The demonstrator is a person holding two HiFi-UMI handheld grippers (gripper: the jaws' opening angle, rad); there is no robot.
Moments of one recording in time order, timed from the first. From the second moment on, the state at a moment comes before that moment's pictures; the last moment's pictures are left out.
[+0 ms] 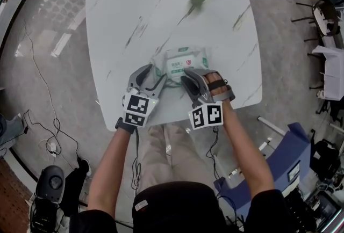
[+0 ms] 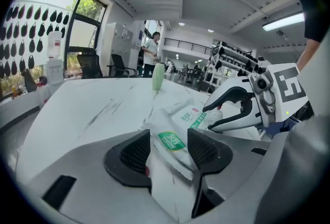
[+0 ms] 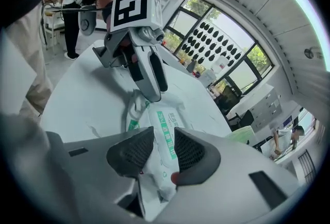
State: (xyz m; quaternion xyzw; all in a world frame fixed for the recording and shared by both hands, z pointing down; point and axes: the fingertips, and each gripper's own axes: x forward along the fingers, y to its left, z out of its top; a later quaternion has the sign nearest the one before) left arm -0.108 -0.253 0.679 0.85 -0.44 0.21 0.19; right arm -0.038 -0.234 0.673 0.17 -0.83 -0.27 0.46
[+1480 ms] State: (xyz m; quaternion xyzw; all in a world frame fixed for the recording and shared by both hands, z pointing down) left arm -0.105 -0.247 0.683 0.86 -0.42 0.24 0.18; right arm -0.042 -0.223 0.674 0.14 -0.82 -0.28 0.49
